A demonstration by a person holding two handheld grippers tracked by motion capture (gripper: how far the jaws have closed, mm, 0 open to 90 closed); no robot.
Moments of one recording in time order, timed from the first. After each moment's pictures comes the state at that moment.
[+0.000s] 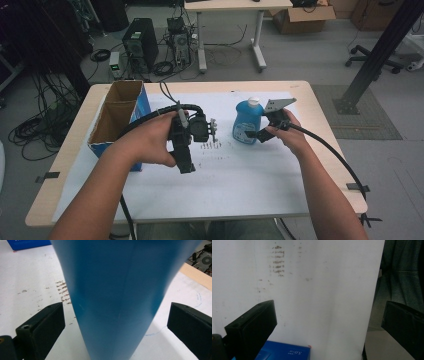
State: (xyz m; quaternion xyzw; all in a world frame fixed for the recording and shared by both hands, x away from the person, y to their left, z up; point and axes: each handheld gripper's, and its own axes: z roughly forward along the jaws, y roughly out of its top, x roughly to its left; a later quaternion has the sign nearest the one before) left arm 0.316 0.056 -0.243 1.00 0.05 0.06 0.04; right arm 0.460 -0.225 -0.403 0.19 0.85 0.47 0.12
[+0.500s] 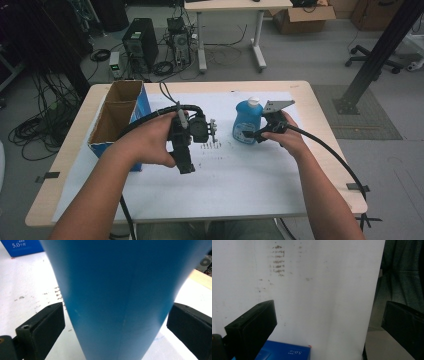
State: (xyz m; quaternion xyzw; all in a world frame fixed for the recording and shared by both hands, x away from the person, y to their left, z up) left arm 0.316 0.057 -0.243 1.00 0.06 0.06 0.04; right arm 0.461 -0.220 -0.411 0.21 0.84 0.49 0.12
